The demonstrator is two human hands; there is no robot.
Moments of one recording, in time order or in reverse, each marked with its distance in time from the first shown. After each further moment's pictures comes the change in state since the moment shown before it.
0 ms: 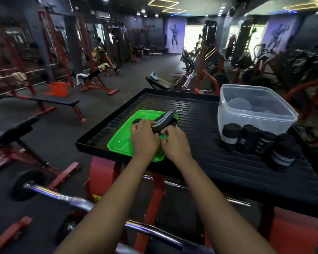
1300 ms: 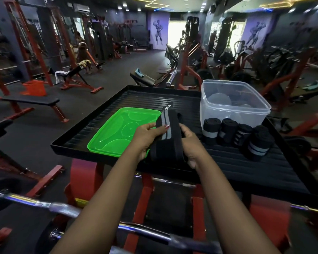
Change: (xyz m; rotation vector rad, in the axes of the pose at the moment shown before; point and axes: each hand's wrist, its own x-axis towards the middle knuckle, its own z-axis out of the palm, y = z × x) left_hand -0.014 0.045 0.004 -1.091 -0.537 -0.444; right_hand -0.026 0.041 -0.060 0.988 -0.122 0.409
